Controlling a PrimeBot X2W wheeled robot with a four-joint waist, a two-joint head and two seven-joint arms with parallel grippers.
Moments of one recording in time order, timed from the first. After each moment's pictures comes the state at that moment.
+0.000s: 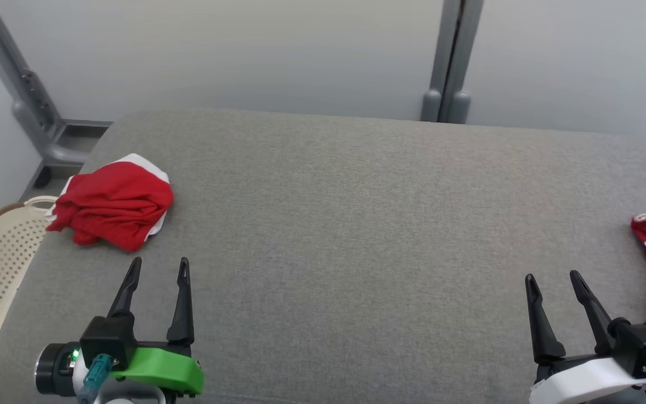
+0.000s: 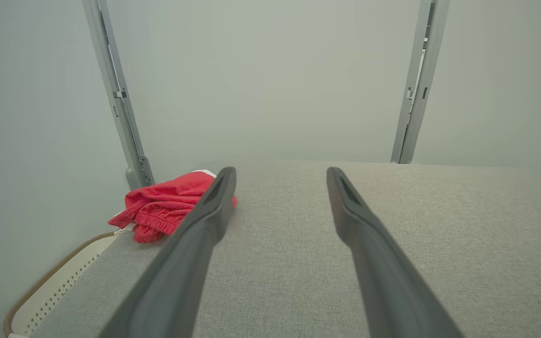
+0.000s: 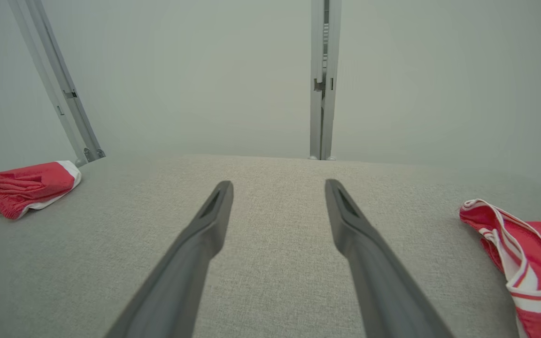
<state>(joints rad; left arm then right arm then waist) -0.05 0.21 -0.25 0.16 -0.28 0.09 -0.25 0.16 -0.05 -0.05 -0.07 0.14 0.13 -0.15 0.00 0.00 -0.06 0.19</state>
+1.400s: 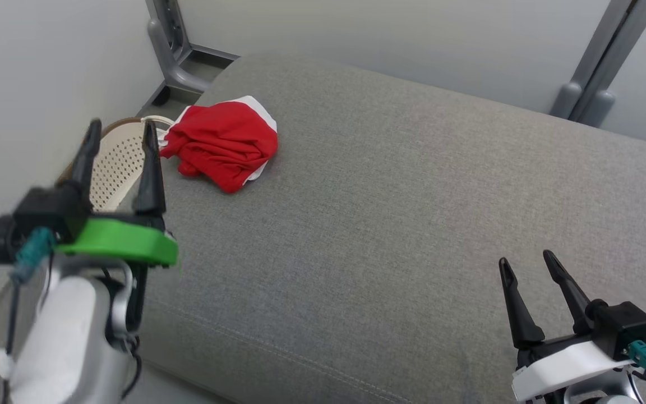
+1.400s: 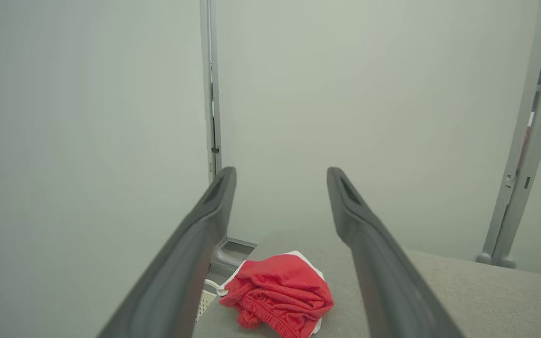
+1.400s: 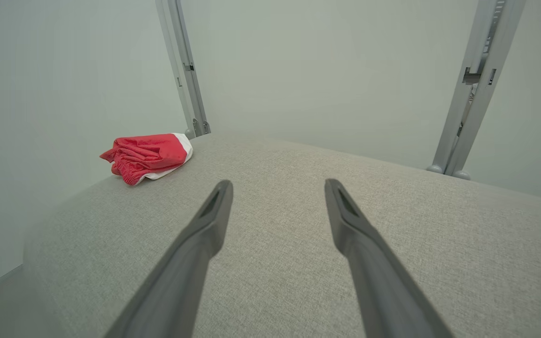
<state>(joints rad) -0.34 0.22 -0.21 0.10 -0.35 0.07 -0.17 0.11 -0.08 0.04 -0.09 0.15 0.13 -0.14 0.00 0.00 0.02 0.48</state>
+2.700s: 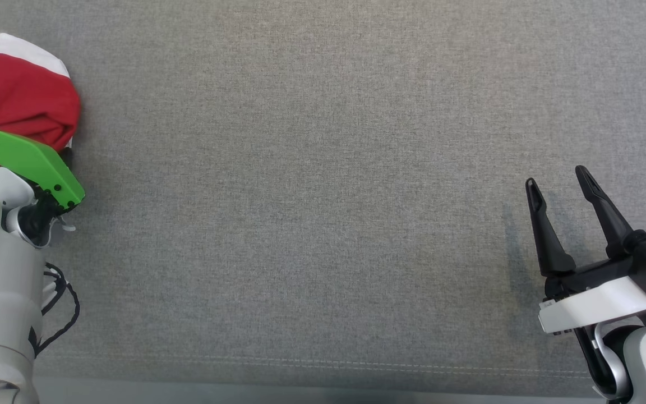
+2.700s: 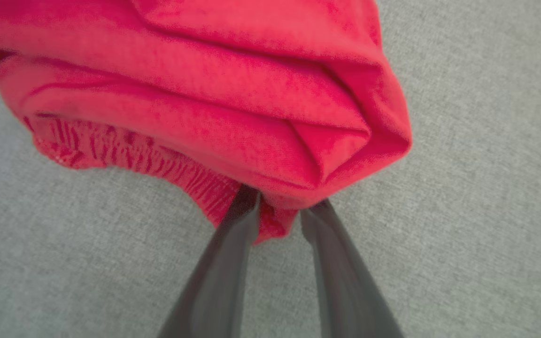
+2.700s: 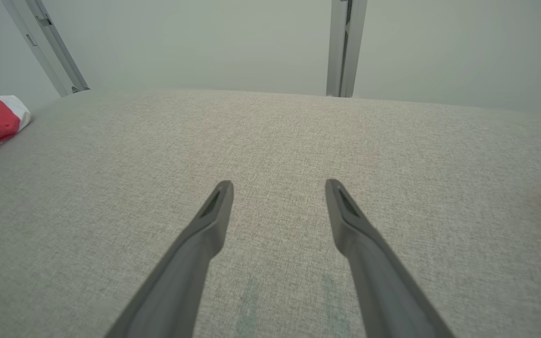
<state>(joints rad) -0.96 0.30 -0.14 1.18 -0.65 -0.11 0.28 -0.08 -0.21 0.04 -0.15 0.18 0.13 -0.13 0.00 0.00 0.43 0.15</state>
